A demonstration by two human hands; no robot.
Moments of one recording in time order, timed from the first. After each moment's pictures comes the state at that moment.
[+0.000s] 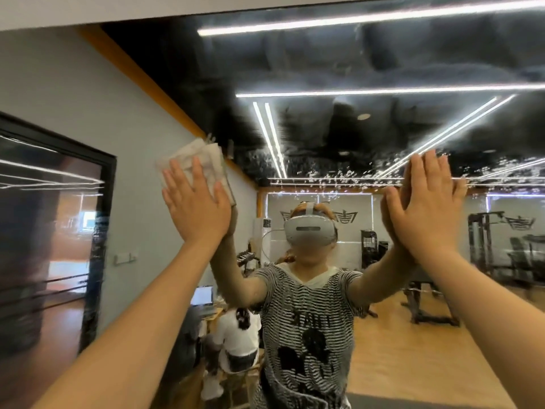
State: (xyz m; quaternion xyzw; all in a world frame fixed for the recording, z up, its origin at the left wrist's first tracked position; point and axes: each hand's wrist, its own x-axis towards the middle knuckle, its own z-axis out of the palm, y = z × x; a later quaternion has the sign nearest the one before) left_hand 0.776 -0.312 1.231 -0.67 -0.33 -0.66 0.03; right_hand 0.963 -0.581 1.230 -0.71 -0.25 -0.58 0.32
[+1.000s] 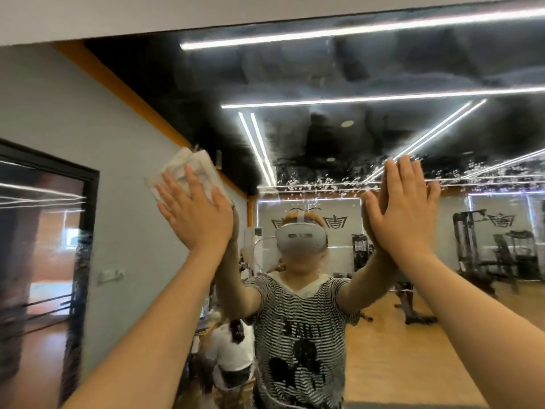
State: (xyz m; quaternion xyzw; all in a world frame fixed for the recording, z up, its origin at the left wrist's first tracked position) left_hand 0.797 -0.343 1.240 -0.66 -0.34 -0.67 -0.02; right_hand 0.964 -0.580 1.229 -0.71 -0.24 -0.58 0.31
